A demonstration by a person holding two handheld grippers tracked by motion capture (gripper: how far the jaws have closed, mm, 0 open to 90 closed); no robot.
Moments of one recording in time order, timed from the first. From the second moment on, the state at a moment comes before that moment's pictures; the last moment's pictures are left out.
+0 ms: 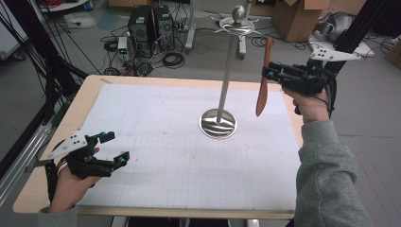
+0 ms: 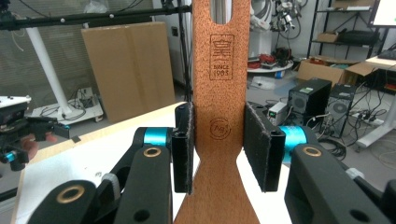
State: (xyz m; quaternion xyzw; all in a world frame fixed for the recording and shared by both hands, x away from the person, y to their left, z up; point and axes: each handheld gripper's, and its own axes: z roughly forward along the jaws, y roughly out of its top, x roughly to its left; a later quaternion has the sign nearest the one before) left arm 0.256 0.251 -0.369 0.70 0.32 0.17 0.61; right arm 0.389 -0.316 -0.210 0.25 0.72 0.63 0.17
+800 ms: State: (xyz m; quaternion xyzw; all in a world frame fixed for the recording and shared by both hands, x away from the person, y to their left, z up) left arm 0.254 0.257 -0.366 0.70 0.32 0.18 0.61; right arm 0.399 -0.306 -0.199 0.26 0.69 0.65 0.18
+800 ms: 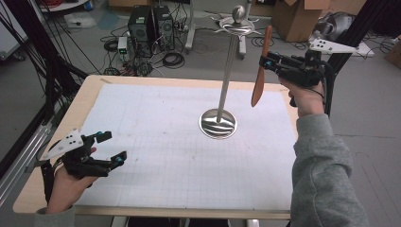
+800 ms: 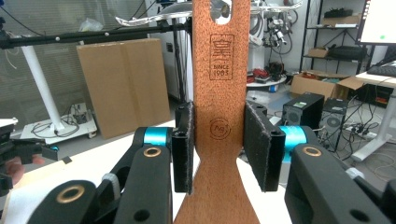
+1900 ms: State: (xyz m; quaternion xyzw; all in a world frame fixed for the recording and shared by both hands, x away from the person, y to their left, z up) left arm 0.254 0.263 -0.368 0.70 0.33 0.19 0.61; right arm 0.413 -0.297 -0.207 0.26 0.69 0.65 0.17
